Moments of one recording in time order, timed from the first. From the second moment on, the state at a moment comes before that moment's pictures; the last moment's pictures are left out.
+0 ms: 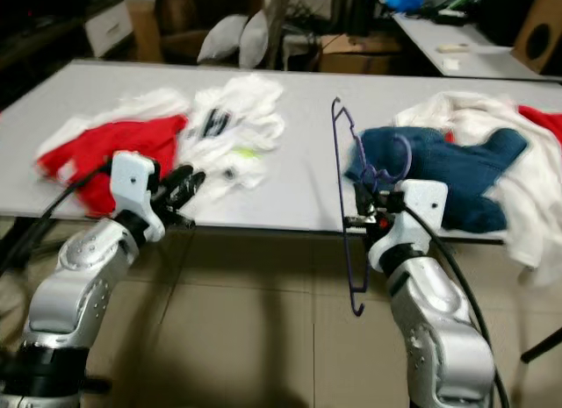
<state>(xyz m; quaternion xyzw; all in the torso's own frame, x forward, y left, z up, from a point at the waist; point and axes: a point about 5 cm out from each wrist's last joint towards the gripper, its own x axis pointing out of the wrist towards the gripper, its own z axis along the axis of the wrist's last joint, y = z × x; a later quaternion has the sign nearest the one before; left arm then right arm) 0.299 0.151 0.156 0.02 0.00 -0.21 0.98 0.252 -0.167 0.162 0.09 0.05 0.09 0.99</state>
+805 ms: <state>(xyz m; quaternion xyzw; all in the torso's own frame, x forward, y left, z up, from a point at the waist) 0.298 0.152 0.145 0.00 0.01 -0.18 0.98 0.262 -0.164 0.156 0.03 0.07 0.11 0.99</state>
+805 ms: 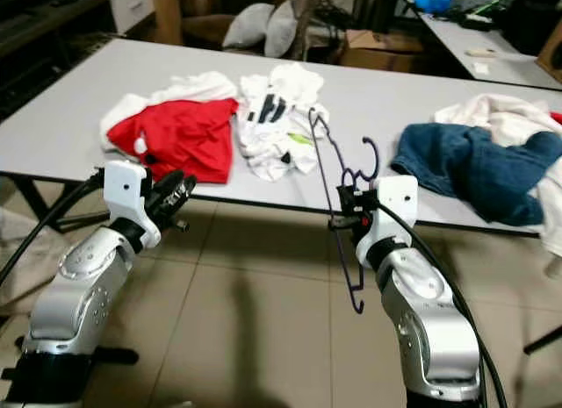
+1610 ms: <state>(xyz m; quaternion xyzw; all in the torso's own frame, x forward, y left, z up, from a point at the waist) 0.306 0.162 0.151 -0.01 0.00 -0.15 0.99 0.272 -0.157 0.164 0.01 0.05 0.15 0.99</state>
